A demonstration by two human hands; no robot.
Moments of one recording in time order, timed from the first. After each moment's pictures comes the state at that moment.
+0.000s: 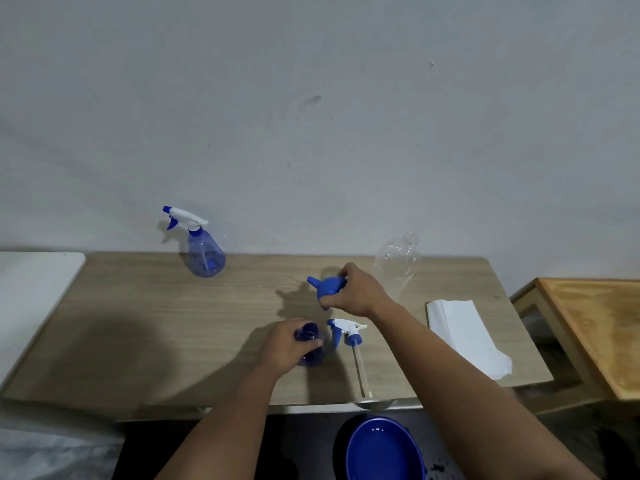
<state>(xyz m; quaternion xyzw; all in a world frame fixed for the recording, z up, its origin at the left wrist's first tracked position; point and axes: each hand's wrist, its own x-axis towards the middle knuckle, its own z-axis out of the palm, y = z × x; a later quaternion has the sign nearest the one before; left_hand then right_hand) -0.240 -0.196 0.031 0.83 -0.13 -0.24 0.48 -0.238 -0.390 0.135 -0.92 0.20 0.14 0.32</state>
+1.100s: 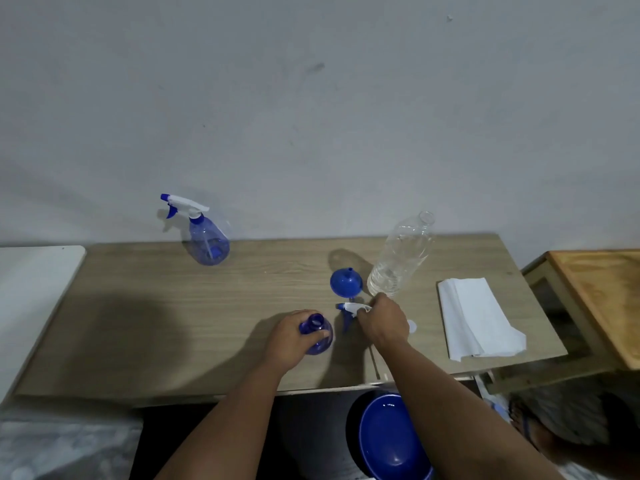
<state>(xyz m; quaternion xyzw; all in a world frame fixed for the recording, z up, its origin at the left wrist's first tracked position) -0.236 -0.179 0.000 0.82 -0.18 -0.22 0.50 -0.285 -0.389 0.022 -0.88 0.38 0.08 0.26</state>
